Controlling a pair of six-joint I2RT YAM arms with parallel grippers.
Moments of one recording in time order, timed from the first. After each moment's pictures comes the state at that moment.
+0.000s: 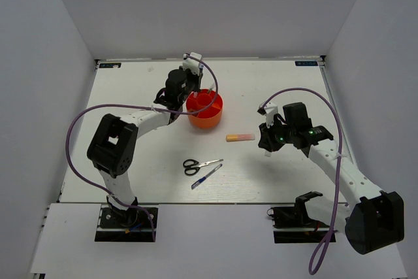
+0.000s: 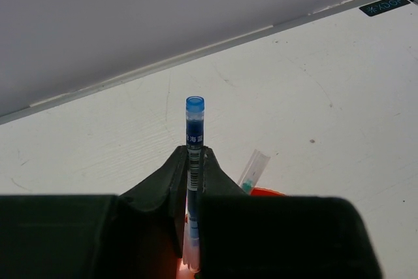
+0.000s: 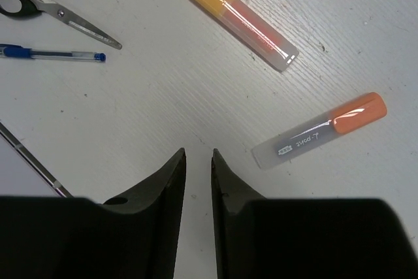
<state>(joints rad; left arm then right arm) -0.50 1.81 1.17 0.55 -0.06 0.02 0.35 1.08 0.77 -0.58 -0.43 -0.24</state>
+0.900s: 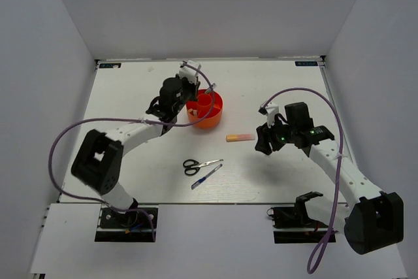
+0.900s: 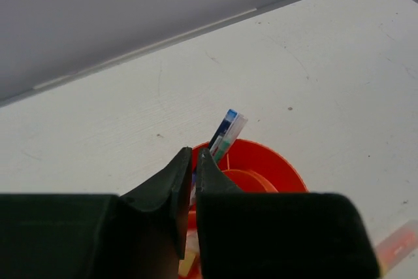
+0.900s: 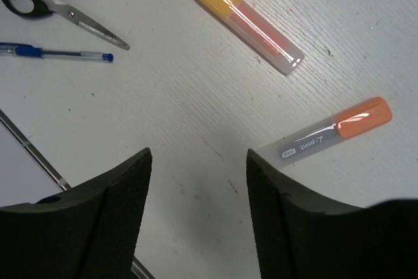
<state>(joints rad) -0.54 1.66 1.03 0.50 -0.07 0.03 0.33 1.08 0.77 -0.58 -0.46 -0.25</state>
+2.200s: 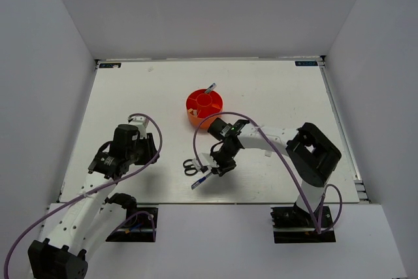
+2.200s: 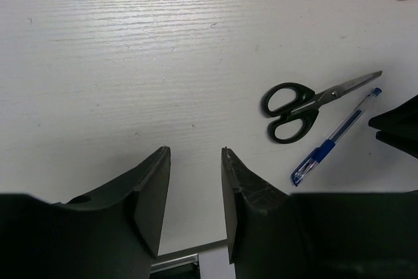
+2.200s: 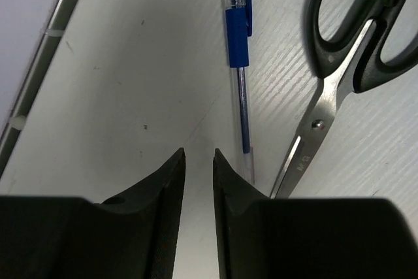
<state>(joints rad) -0.31 0.74 0.62 -0.70 0.06 -0.32 0.92 1.77 1.11 -0.76 -0.60 -1.22</state>
